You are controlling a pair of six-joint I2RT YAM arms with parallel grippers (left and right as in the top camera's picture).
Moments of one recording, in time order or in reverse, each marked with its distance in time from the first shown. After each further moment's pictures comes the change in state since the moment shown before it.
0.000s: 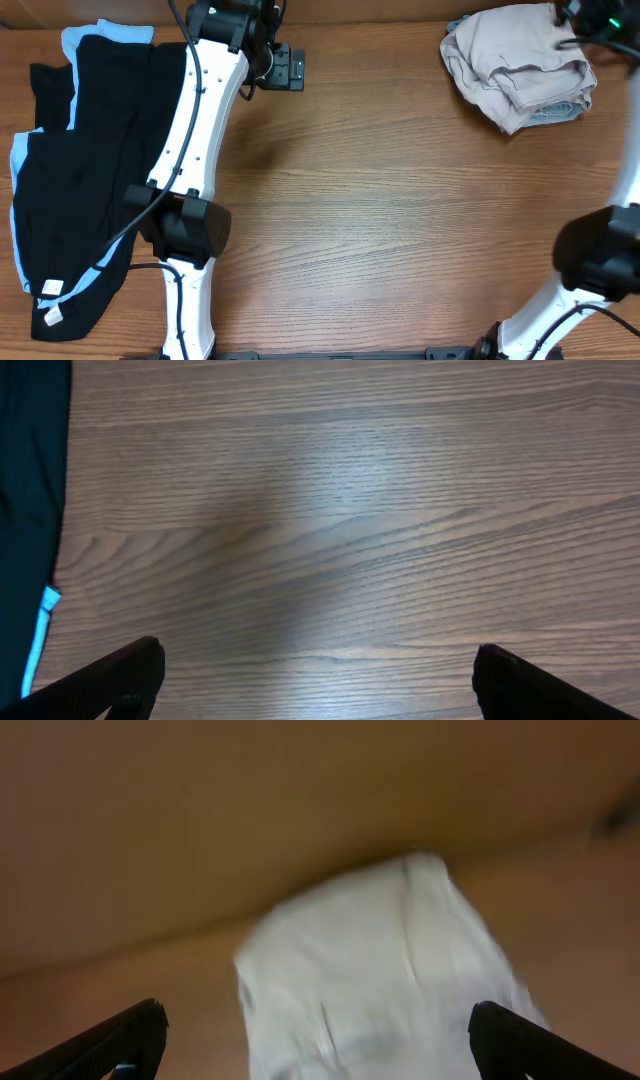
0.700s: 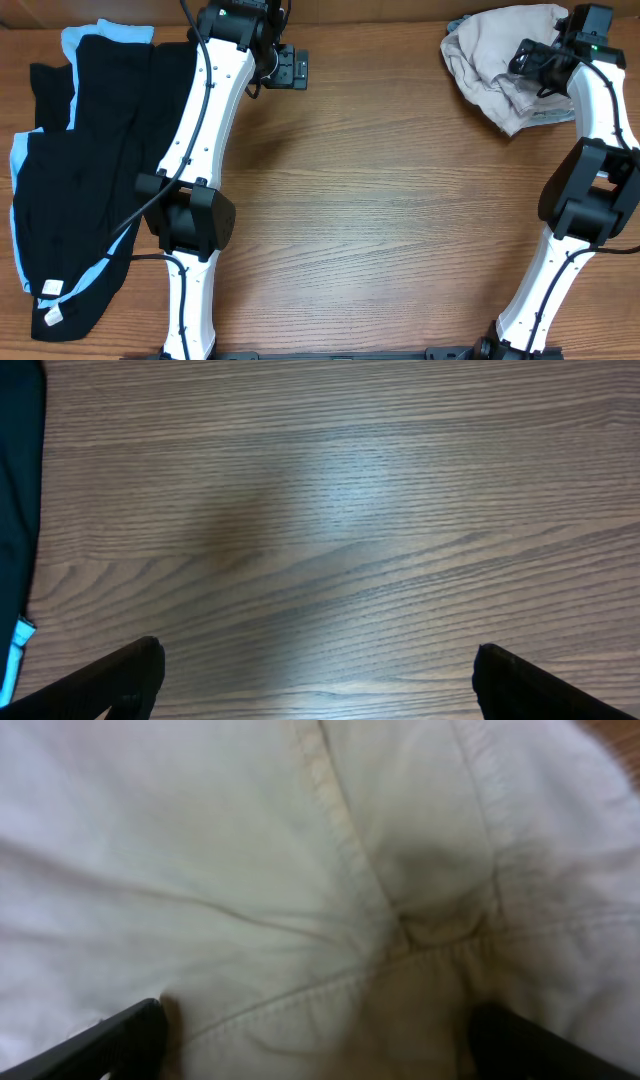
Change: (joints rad) left arm 0.000 0.055 0.000 0.066 0.000 0.000; right arm -0.017 0.380 -0.022 -0.027 0.131 0.098
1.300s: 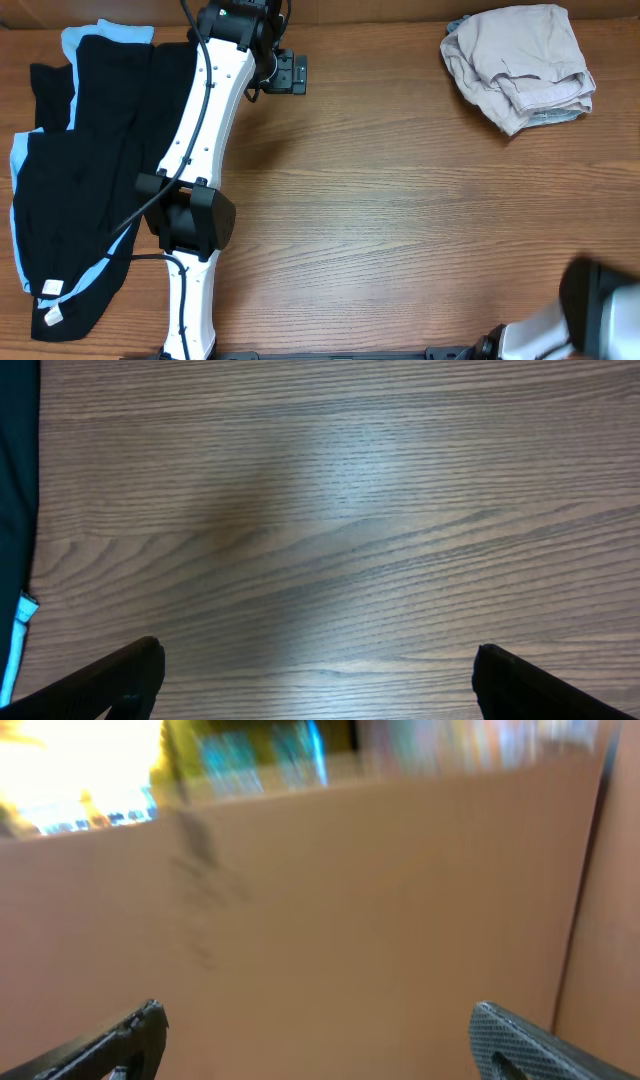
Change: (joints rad) left arm 0.000 0.000 0.000 -0.050 0.000 0.000; right arm -0.094 -0.566 1.028 -0.433 -0.217 0.041
